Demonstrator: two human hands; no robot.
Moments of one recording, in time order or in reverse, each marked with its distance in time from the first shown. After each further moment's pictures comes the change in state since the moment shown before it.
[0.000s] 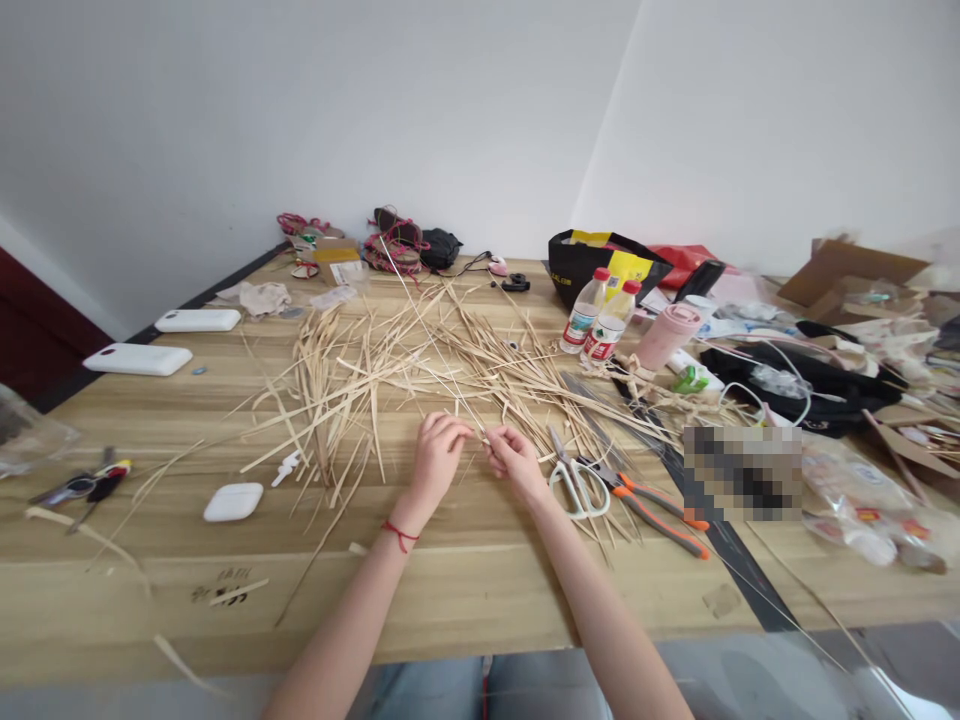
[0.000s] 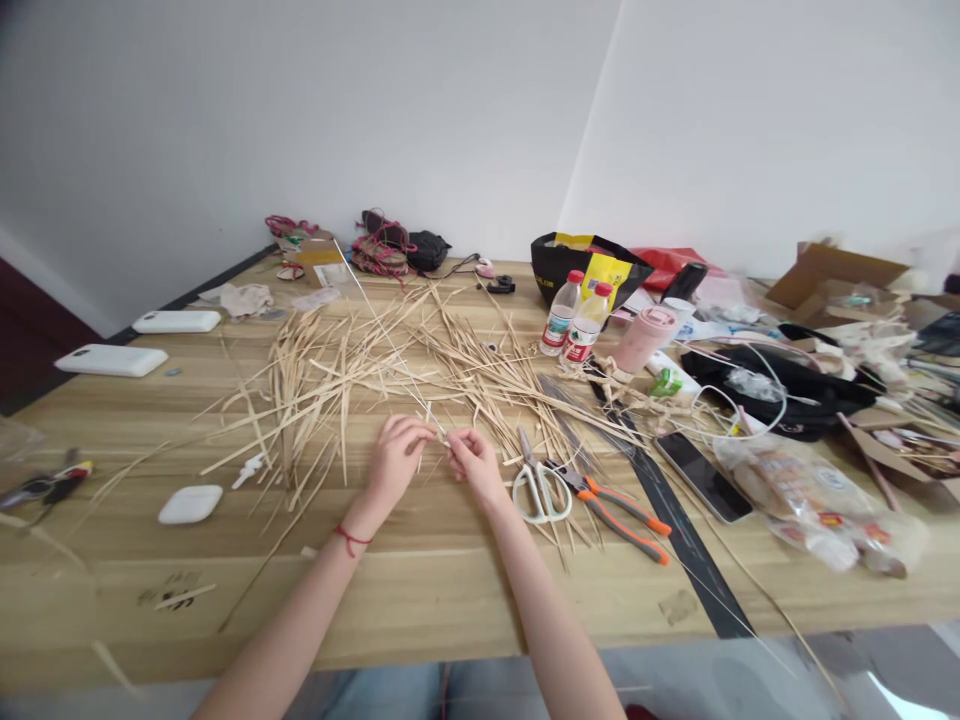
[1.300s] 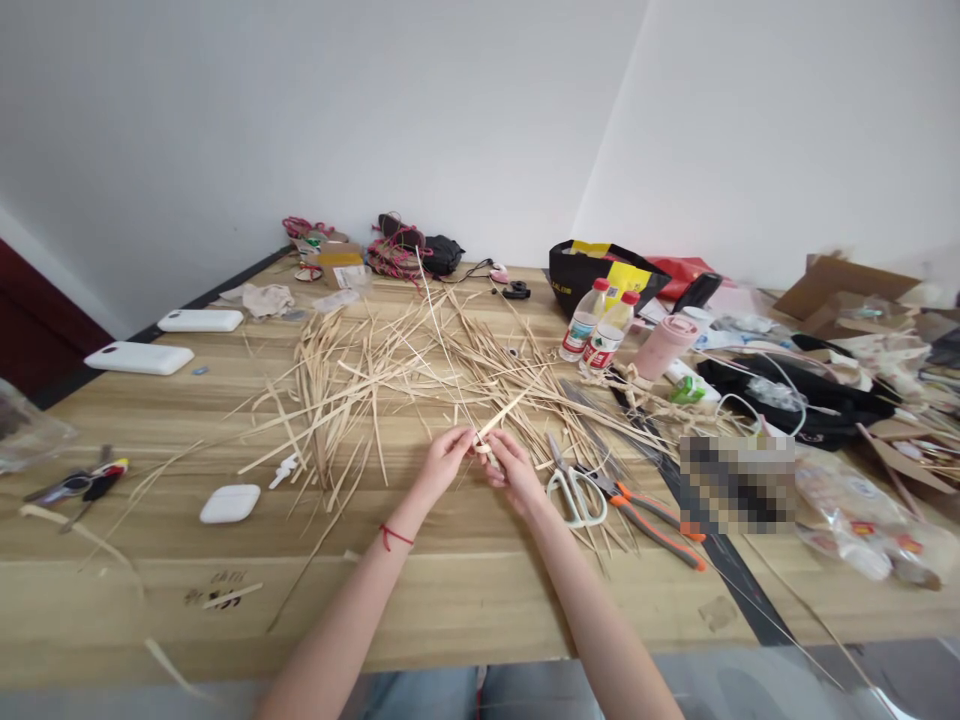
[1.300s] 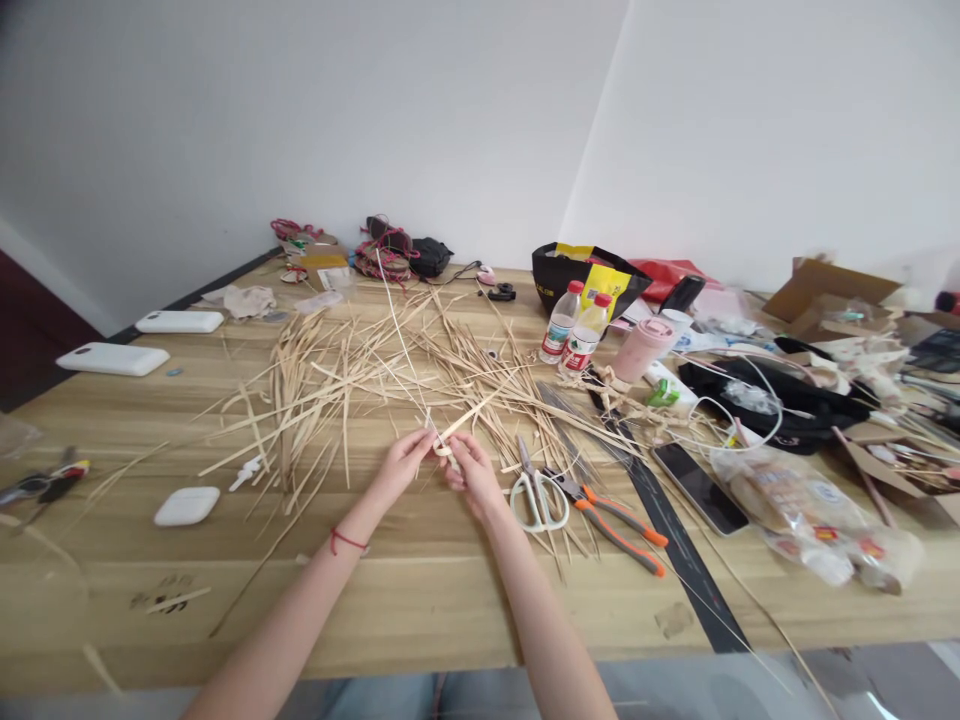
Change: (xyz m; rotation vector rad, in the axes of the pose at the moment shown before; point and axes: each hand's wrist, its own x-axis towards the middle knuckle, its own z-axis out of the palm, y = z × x) left_hand 0.003 0.002 0.013 -0.726 -0.194 -0.458; right_hand -0.001 0.001 -0.002 0.259 -0.092 0.138
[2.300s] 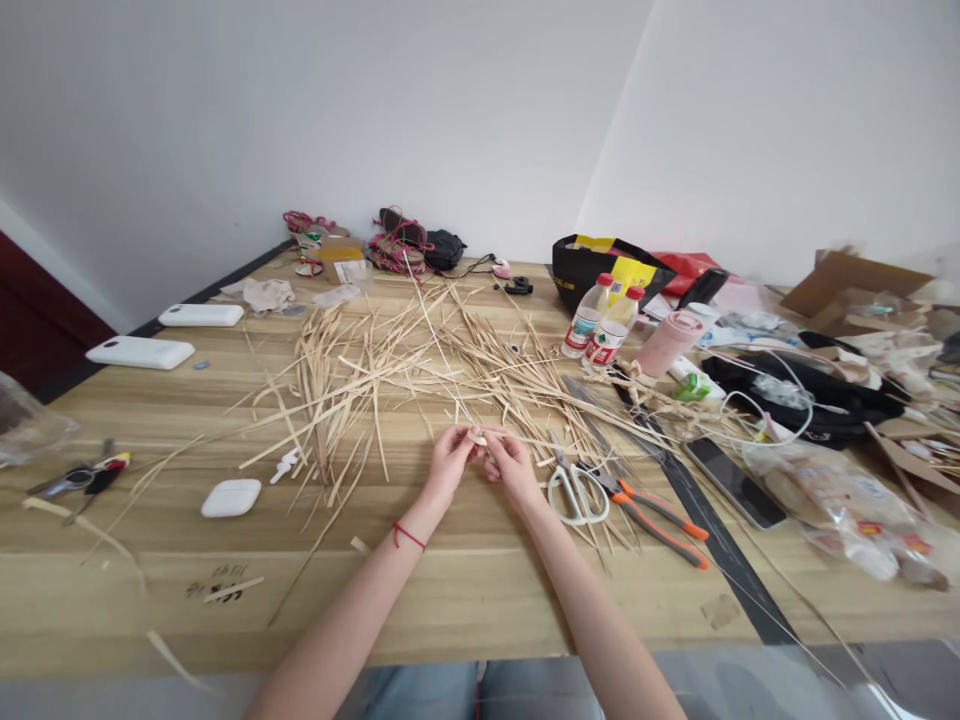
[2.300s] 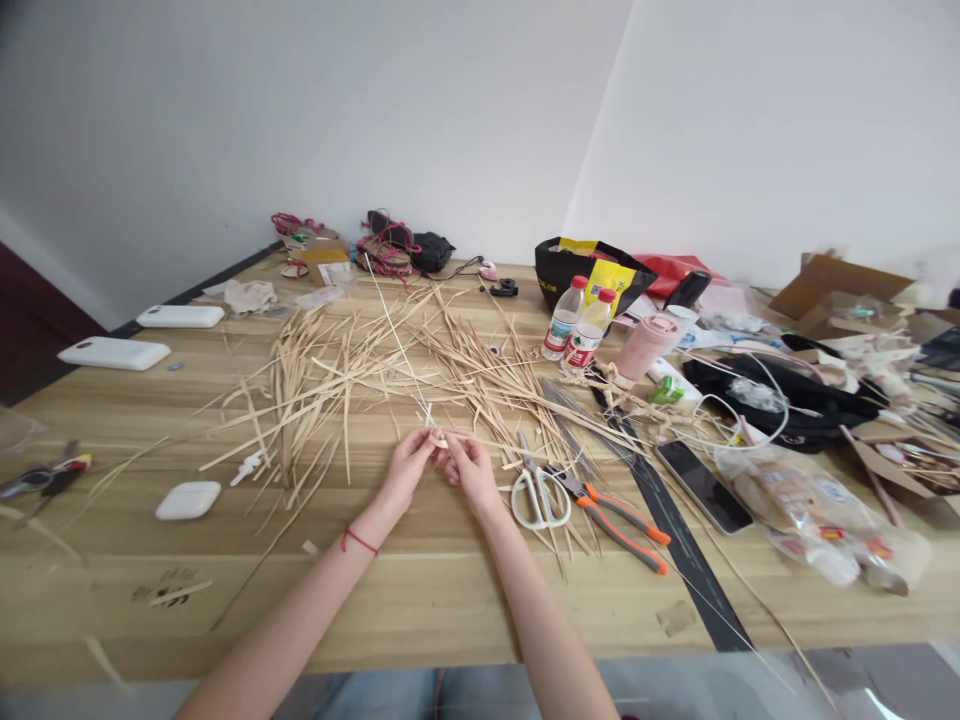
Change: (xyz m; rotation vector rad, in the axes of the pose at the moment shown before) left_hand -0.002 -0.014 0.022 -0.325 0.279 -0.118; right_hand 0.006 0.011 0.000 -0.192 0.045 -0.181
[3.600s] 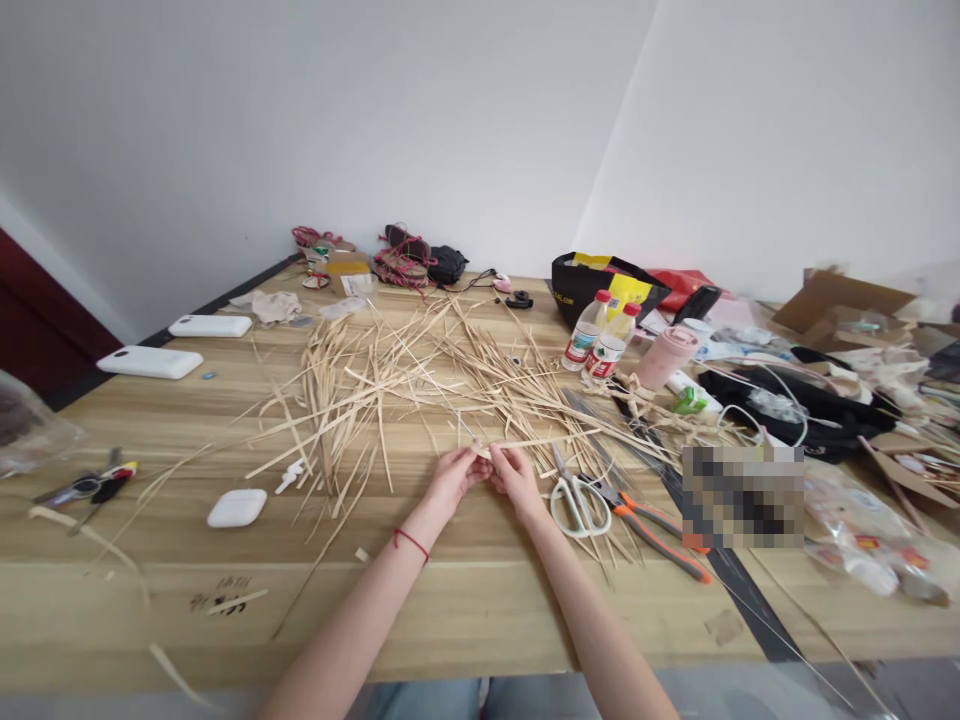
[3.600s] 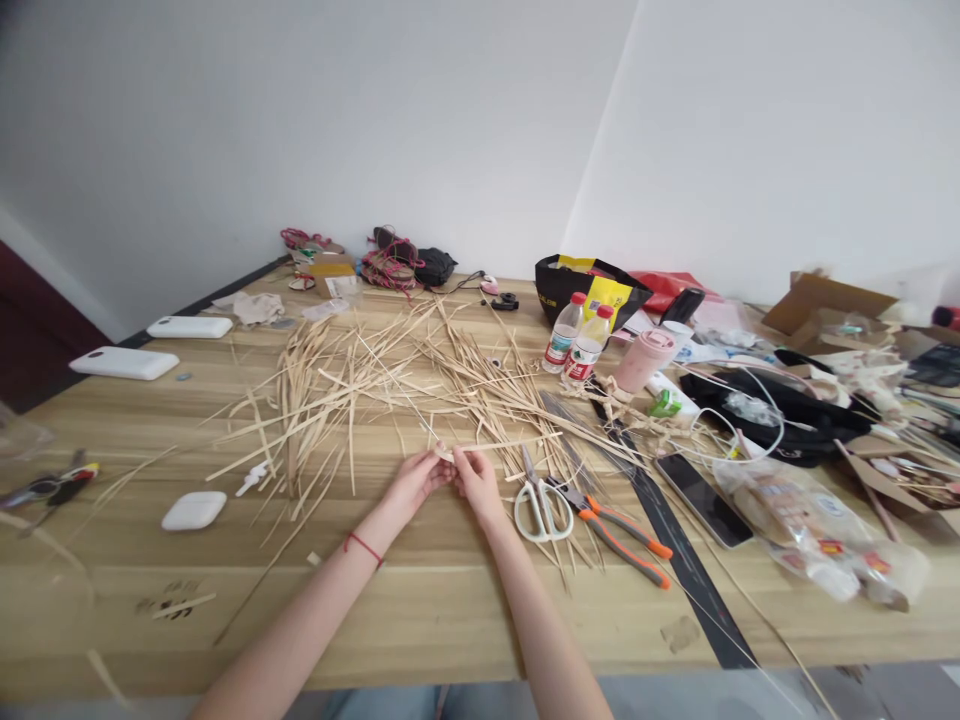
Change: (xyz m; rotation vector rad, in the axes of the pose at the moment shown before) left_hand -0.001 -0.006 -0.011 -0.233 -0.128 -0.299; right_hand 0.000 0.003 -0.001 -0.142 0.097 0.007
